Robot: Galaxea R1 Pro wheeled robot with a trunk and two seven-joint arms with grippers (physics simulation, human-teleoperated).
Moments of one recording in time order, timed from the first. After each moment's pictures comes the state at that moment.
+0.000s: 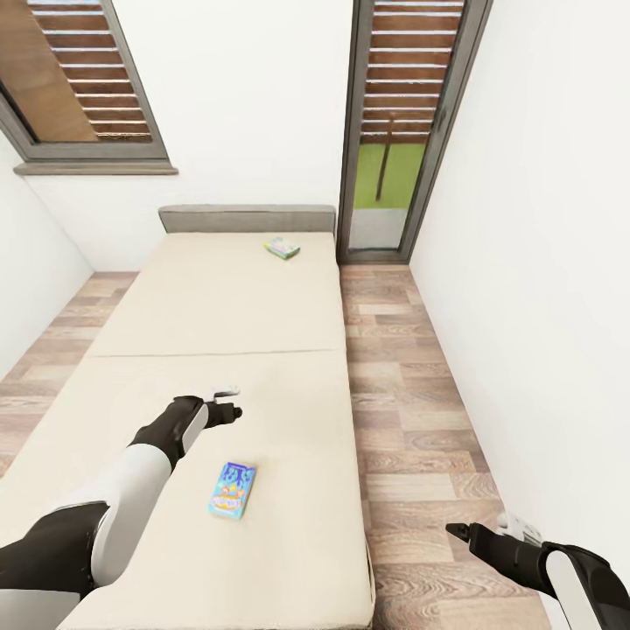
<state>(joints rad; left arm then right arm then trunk) -1.01 0.00 0.13 -0.38 -0.03 0.51 -0.01 -0.17 -0.14 -0.30 -1.33 -0.52 0.96 0.07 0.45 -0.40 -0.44</state>
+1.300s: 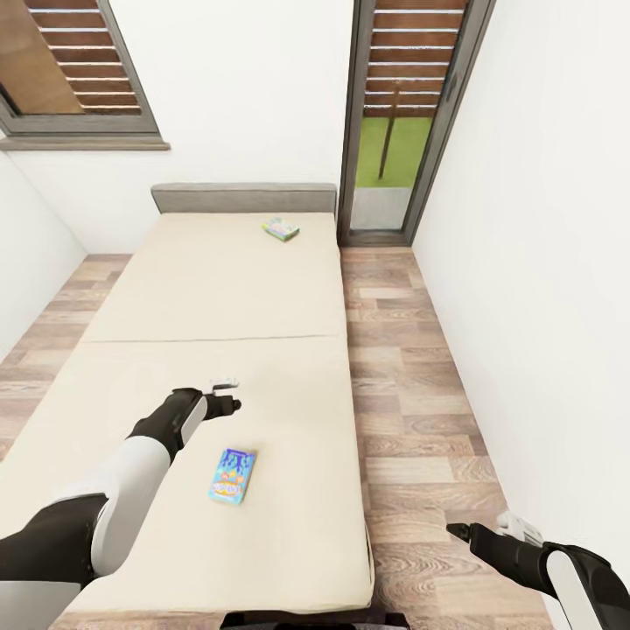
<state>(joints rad) -1.04 0.01 0.13 -0.38 -0.03 0.51 -0.01 -0.17 -0.15 -0.30 -1.33 -0.52 0.96 0.07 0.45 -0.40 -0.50</state>
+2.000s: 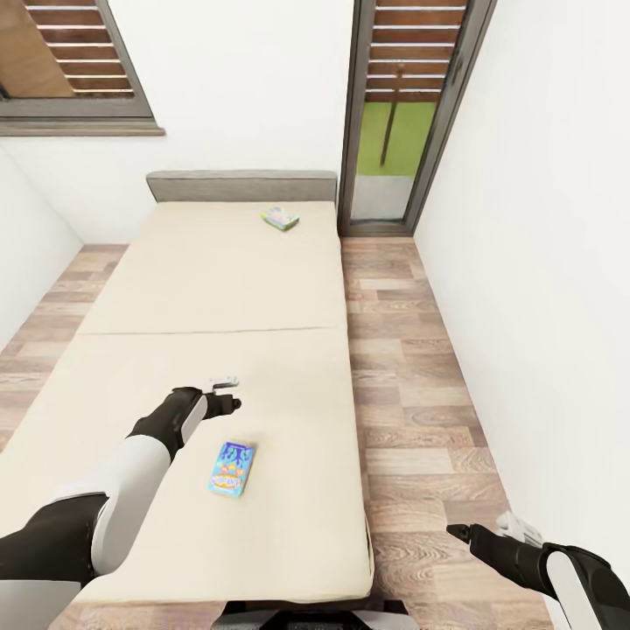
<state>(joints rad) -1.04 0.01 0.13 -0.38 -0.03 0.51 -0.01 -0.17 -0.15 -0.30 -1.33 -0.52 0.96 0.07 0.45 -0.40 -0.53</state>
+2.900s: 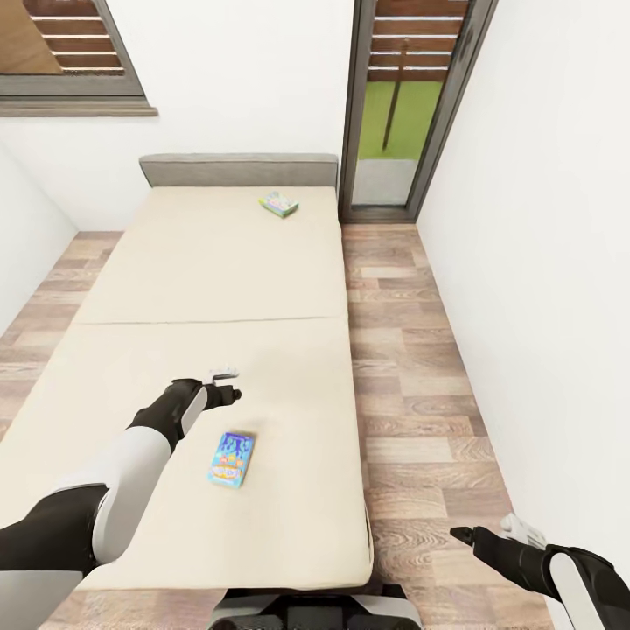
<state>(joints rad) -1.07 0.01 0.13 -0.38 -0.03 0.51 -0.01 -0.17 -0.16 -0.30 -1.31 -0.52 0.96 0.07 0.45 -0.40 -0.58</state>
